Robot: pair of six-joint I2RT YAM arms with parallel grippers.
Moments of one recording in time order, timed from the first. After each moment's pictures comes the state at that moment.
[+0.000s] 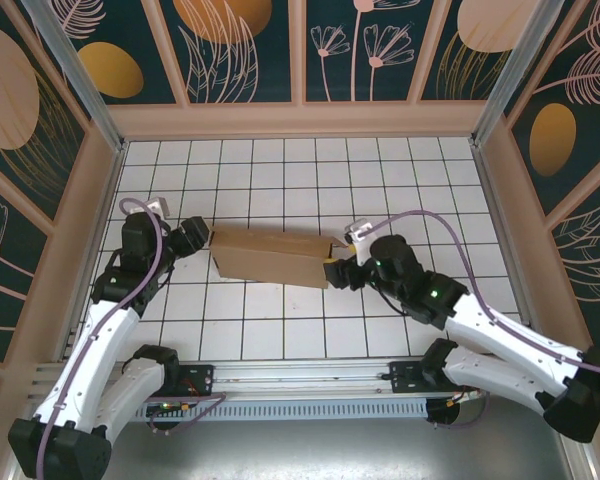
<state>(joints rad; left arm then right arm) -0.19 0.80 0.72 -0.49 0.03 -0.60 0.87 0.83 0.64 -0.30 0.09 0.27</state>
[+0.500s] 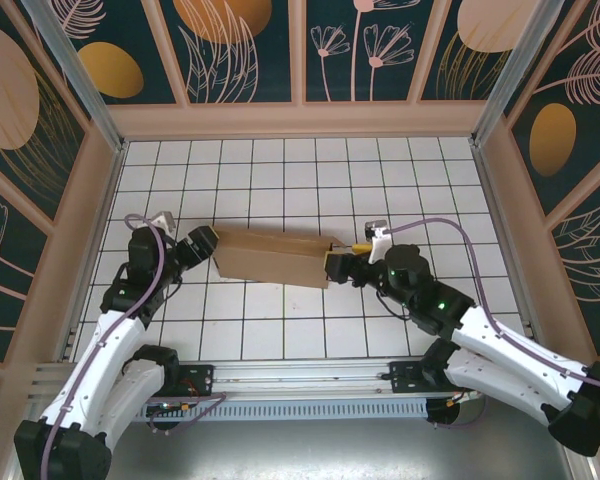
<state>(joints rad) -0.19 0.75 0.55 -0.35 0.17 -0.76 0.84 0.76 0.52 -0.12 0.06 0.59</state>
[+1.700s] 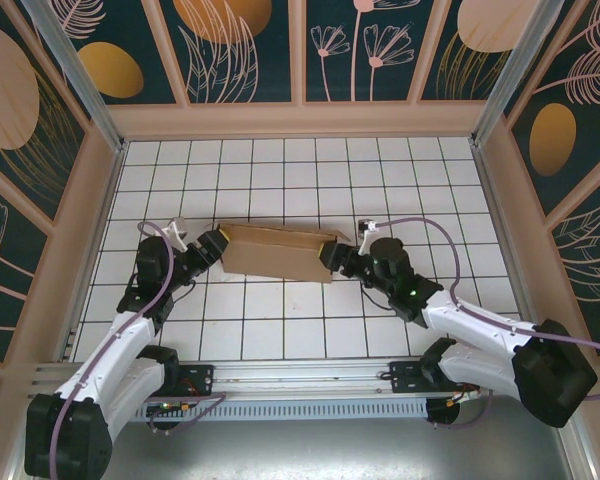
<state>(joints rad) -0.18 0.83 0.35 0.11 0.42 -0.94 0.73 1.06 0.43 0.27 -0.08 0.80</state>
